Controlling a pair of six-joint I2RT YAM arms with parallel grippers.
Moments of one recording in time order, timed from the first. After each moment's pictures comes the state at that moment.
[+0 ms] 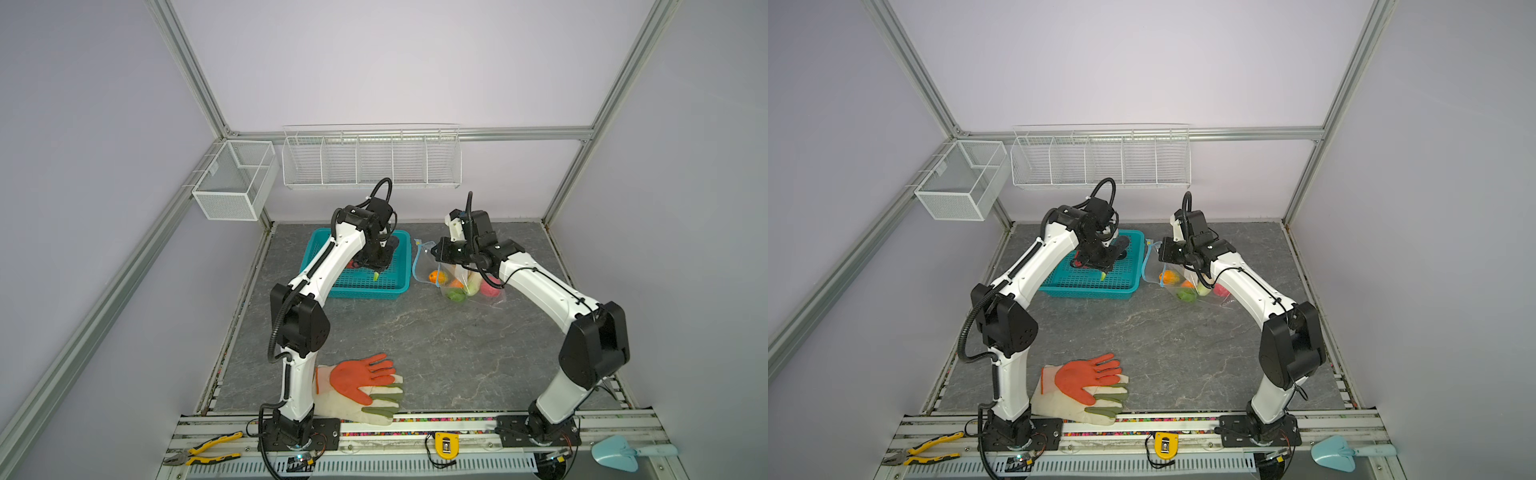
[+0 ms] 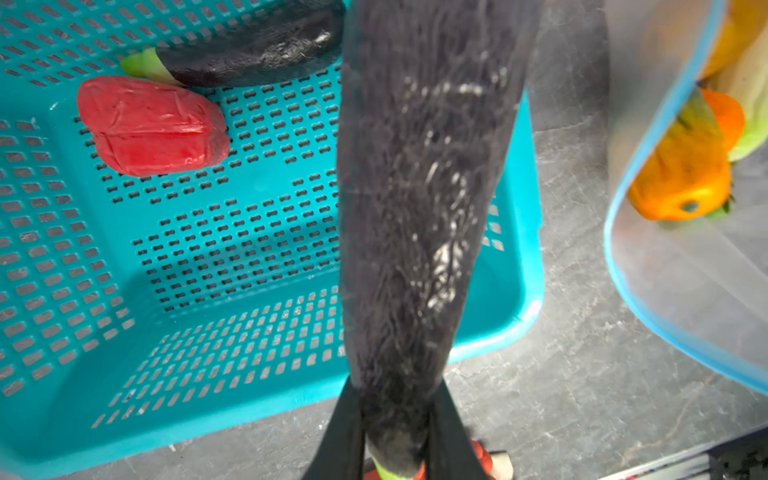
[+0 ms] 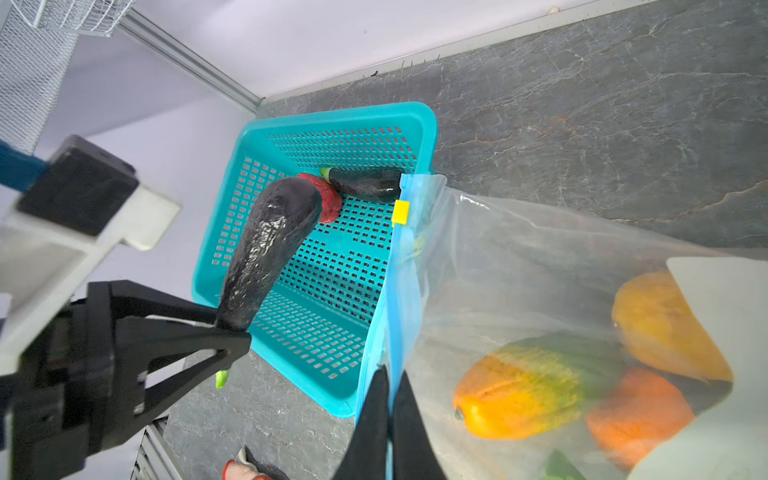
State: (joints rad) left arm -0.55 2.05 2.14 -1.38 0.03 -0.15; right arm 0.46 1.71 1.47 -0.45 -0.27 0.53
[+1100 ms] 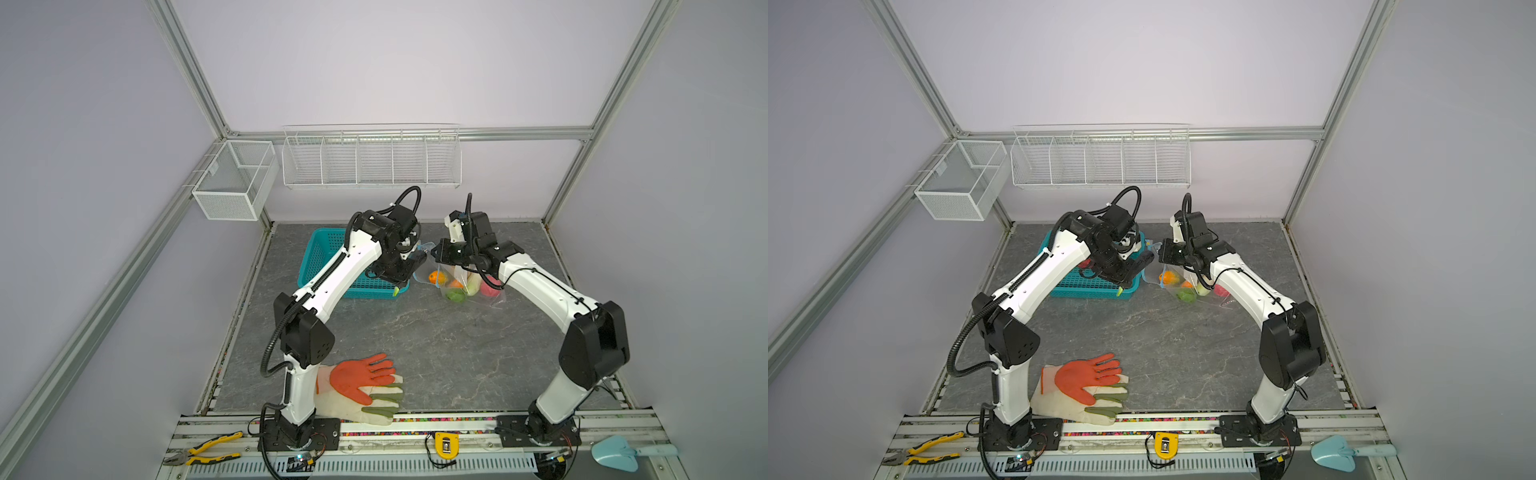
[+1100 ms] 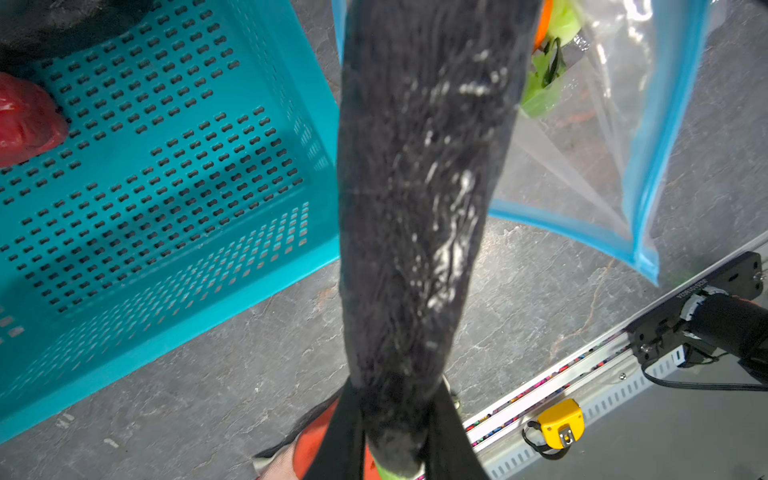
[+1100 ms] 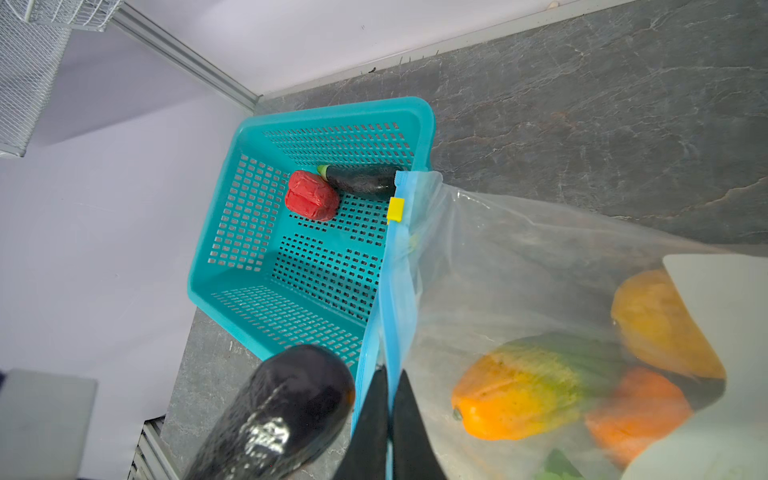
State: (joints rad) left arm -0.70 2.01 2.16 -1.48 0.15 -0.15; right arm 0.46 1.71 1.46 -0.44 -0.27 0.52
